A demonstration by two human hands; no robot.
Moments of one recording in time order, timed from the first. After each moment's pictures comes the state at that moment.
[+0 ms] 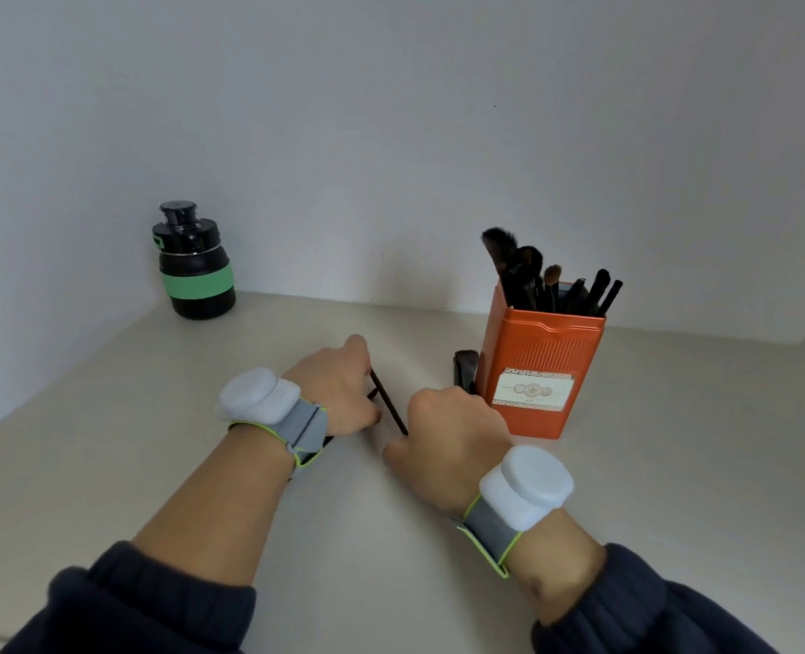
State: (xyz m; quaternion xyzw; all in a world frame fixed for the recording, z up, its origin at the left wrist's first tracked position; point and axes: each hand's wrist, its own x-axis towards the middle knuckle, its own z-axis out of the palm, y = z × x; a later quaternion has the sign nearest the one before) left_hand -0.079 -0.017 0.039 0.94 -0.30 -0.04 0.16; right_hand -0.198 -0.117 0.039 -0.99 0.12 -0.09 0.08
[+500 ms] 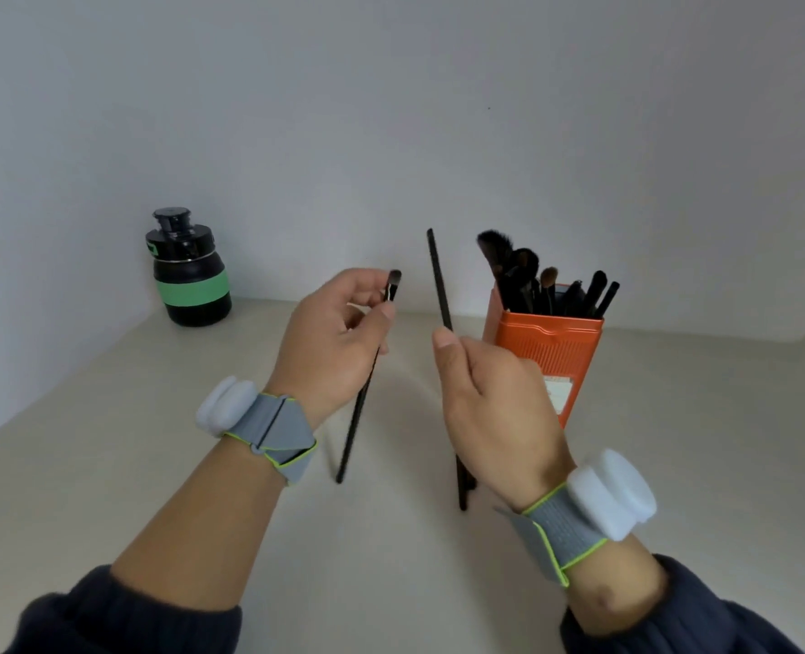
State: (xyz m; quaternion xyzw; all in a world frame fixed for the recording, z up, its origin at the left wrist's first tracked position) left_hand -0.098 -0.028 0.067 0.70 -0.31 0.11 0.63; right_hand -0.216 -0.138 0.061 -0.88 0.08 -0.36 0.30
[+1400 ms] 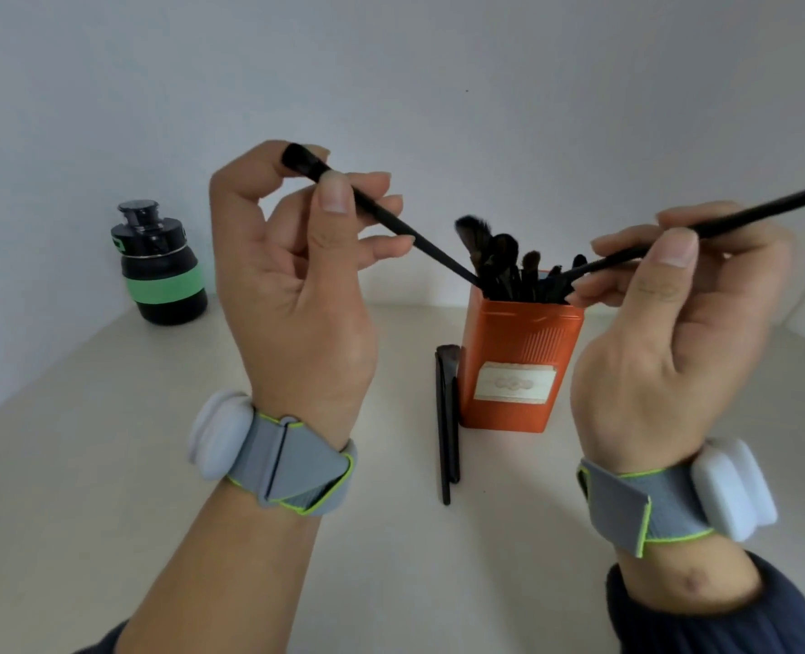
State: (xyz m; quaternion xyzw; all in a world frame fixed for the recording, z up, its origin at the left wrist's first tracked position) left_hand -0.166 -0.039 0.115 0.40 -0.37 0.27 0.79; right_hand -0.246 -0.178 0.094 -0.60 -0.02 -0.70 0.38
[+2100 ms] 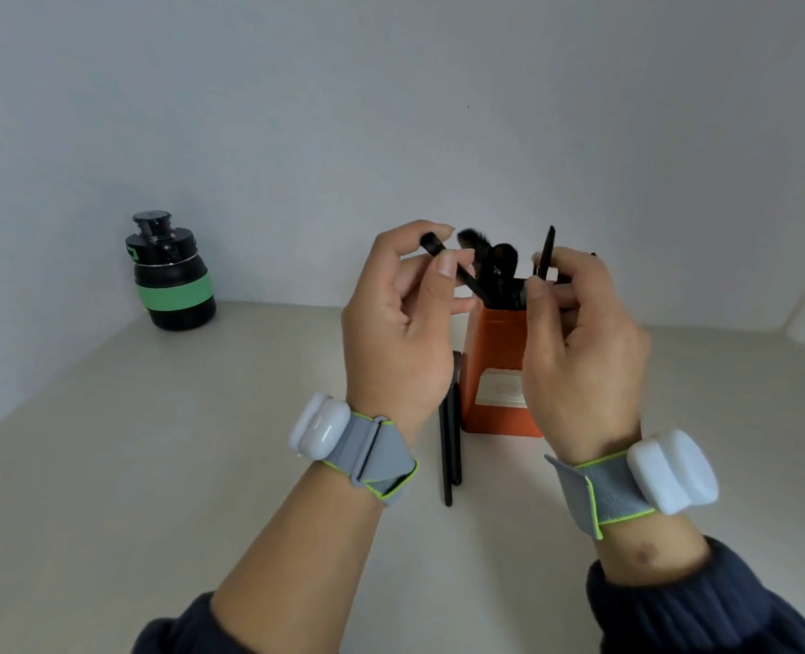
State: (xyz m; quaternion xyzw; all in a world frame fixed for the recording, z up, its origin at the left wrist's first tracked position) left_hand -0.161 -0.080 0.086 0.48 -0.37 0.16 0.78; right_hand -0.225 -0.190 0.073 -0.76 0.11 -0.58 0.27
